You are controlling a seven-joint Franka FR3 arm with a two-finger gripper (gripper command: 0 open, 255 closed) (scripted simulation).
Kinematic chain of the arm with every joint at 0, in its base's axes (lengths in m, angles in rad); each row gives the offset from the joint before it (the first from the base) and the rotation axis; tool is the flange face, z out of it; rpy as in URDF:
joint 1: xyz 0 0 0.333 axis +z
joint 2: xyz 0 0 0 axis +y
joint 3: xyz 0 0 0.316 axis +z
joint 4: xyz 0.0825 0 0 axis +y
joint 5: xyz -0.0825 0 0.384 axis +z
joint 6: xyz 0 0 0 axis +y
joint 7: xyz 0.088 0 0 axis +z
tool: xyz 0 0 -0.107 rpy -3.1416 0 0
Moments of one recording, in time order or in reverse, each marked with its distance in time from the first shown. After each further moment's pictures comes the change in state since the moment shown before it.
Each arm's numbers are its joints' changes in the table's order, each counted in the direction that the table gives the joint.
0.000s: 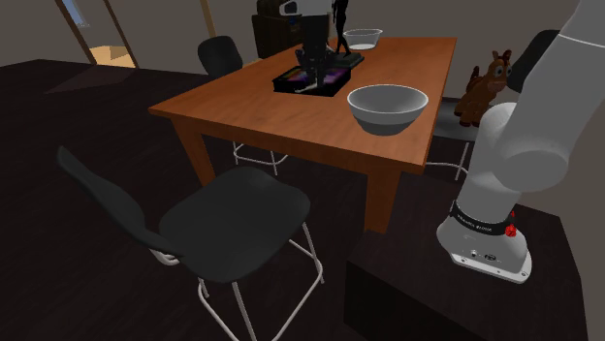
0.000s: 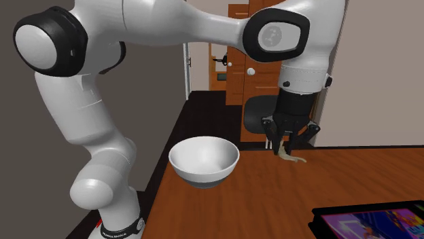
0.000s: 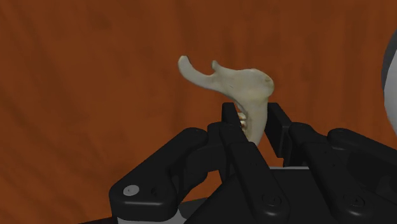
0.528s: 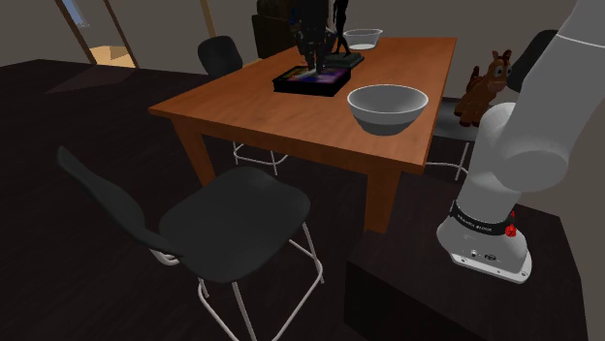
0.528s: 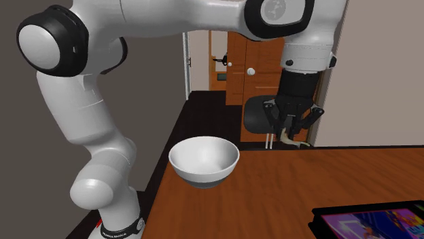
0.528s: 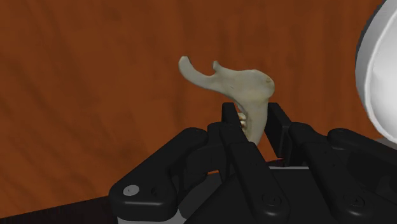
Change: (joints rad) arm 0.002 0.013 0.002 -0.120 0.003 0.106 -0.007
